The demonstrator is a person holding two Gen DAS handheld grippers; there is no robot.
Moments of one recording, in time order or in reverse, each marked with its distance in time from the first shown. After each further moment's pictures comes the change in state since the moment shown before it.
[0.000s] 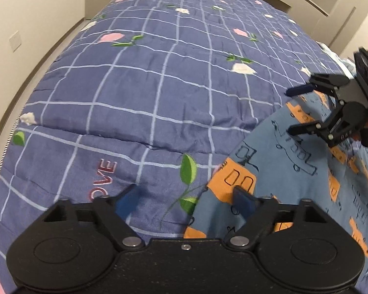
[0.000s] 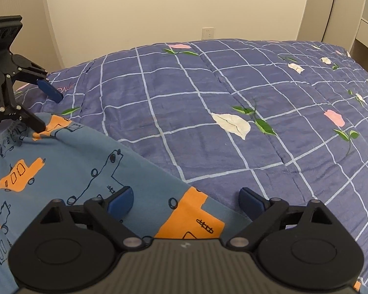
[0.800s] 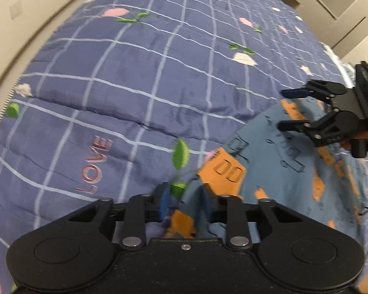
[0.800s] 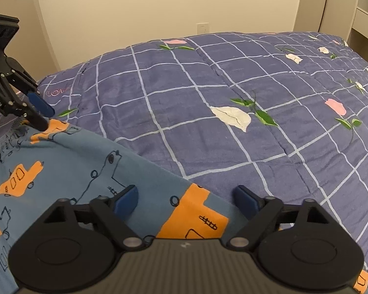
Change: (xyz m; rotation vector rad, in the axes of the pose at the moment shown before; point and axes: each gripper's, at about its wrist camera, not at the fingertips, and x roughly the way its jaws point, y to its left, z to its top) left arm 0.000 0.004 0.003 -0.088 0.112 -0.084; right arm 0.003 -0.001 -0.002 0.046 0.012 0.022
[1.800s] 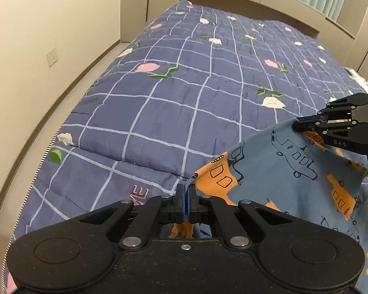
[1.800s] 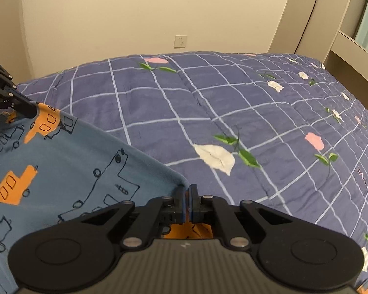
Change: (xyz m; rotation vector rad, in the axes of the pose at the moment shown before) left arm -0.017 -0.013 -0.001 0.041 -0.273 0.243; right arm 0.011 0.025 0.030 -0.035 -0.065 -0.212
